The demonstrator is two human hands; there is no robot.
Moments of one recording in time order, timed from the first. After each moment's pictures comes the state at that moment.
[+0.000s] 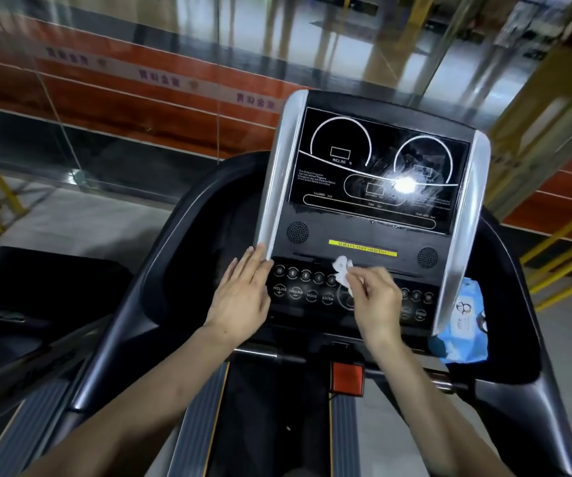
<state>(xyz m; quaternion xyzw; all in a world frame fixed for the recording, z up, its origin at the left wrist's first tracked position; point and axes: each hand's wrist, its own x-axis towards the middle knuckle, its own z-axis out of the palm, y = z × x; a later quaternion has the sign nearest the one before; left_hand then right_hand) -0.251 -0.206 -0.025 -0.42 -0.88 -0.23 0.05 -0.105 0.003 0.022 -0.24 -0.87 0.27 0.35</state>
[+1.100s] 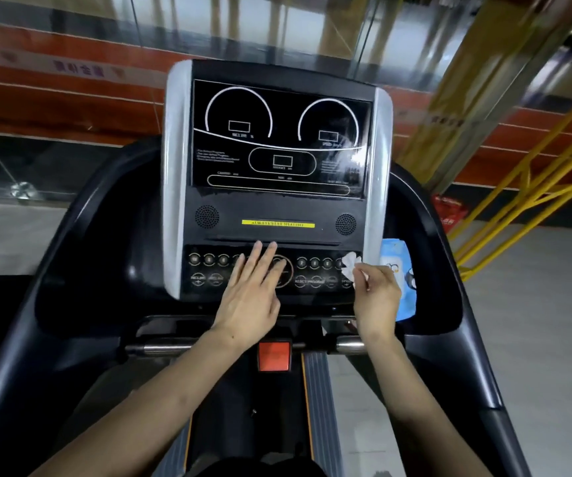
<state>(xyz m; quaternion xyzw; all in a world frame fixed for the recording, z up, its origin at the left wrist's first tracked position) -0.148 -0.085 -0.018 -0.51 -0.83 -0.20 0.05 0.001 0.108 -0.011 -0.41 -0.80 0.23 0.38</state>
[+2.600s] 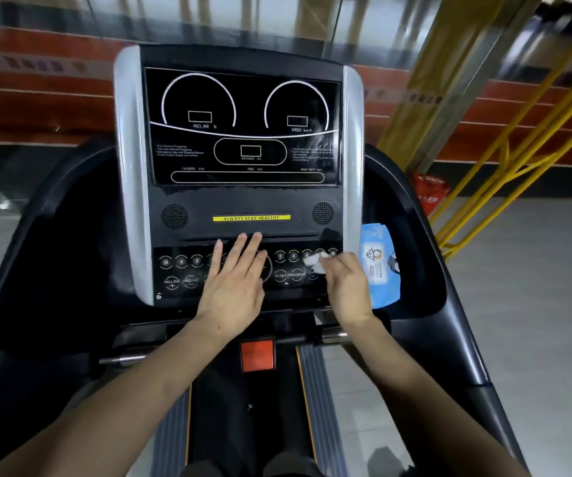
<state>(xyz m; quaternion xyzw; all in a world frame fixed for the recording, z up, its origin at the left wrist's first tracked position) -0.154 -0.059 -0.018 -0.52 -0.84 -0.12 0.10 -0.006 0.134 -0.034 -0.29 -0.90 0.16 0.28</state>
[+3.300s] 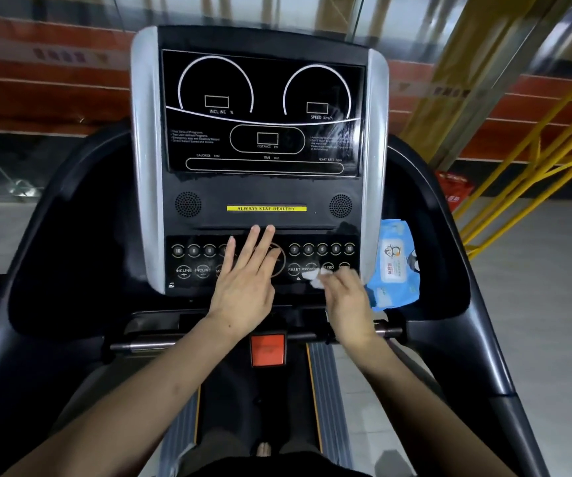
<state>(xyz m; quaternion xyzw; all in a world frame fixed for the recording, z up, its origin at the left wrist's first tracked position) -0.149 -0.062 -0.029 -0.51 -0.84 -0.14 0.08 0.001 0.103 -0.067 -0.26 -0.92 0.11 0.27</state>
